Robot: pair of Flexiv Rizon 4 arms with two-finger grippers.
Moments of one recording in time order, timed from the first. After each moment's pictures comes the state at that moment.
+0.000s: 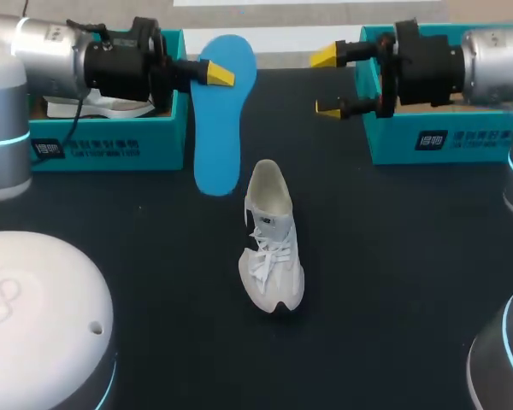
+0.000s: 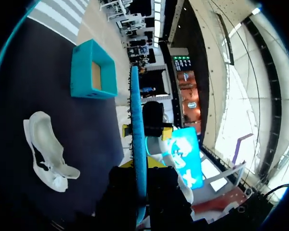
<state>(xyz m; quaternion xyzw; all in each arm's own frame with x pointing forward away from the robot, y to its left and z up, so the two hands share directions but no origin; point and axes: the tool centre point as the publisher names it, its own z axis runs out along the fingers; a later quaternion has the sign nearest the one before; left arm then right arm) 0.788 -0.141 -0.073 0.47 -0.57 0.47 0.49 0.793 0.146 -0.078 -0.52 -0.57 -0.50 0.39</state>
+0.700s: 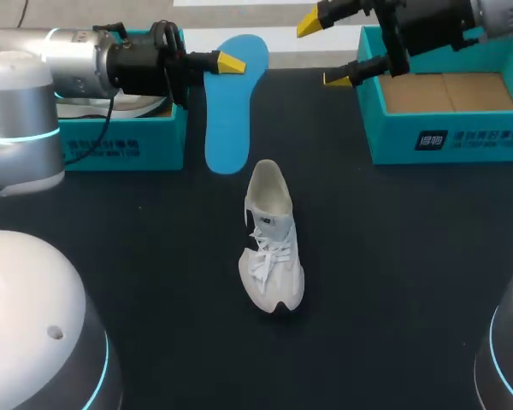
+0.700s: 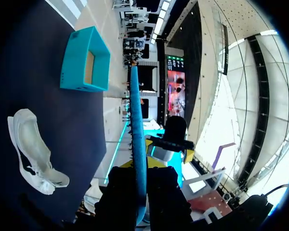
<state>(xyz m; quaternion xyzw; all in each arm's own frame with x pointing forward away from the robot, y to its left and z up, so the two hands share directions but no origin) 0.822 -0.157 -0.079 0.45 -0.52 0.47 0.56 0.778 0.155 -0.021 -0.60 -0.61 -0.42 0.30</state>
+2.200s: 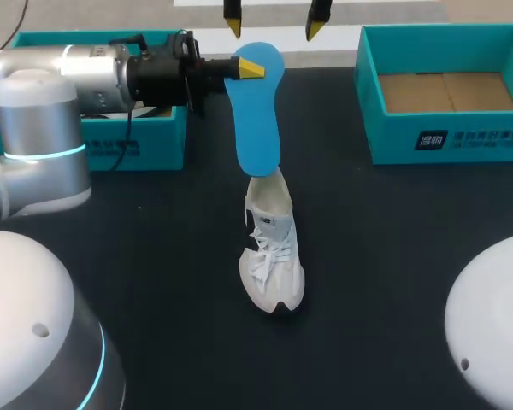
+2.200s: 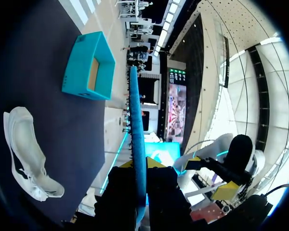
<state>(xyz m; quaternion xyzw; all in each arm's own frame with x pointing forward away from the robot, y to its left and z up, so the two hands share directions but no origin) 0.827 -0.185 -0.091 0.49 -0.48 0.48 0.54 0.791 0.204 -0.003 -0.70 -0.71 -0.08 -0.05</state>
